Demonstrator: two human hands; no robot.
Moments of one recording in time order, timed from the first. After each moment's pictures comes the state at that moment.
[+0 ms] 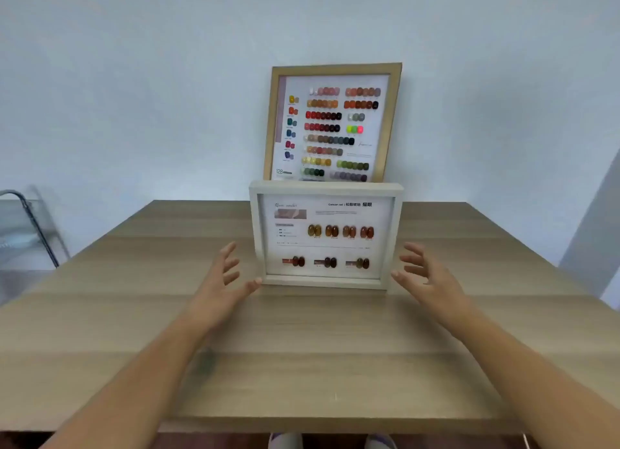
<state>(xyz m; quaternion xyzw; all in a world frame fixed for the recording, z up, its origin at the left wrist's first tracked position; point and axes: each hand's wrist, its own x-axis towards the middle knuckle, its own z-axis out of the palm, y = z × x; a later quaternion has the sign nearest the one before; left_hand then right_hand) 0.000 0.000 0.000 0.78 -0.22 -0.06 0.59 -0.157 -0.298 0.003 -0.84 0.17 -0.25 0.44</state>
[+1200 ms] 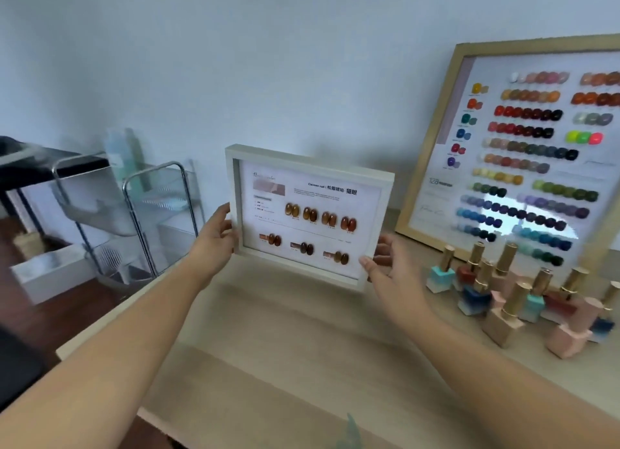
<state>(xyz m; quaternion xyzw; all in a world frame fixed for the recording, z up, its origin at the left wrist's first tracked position) 0.179 0.180 0.009 0.80 -0.04 0.10 0.58 0.075 -0.103 0.005 -0.81 0.00 -0.21 0.55</state>
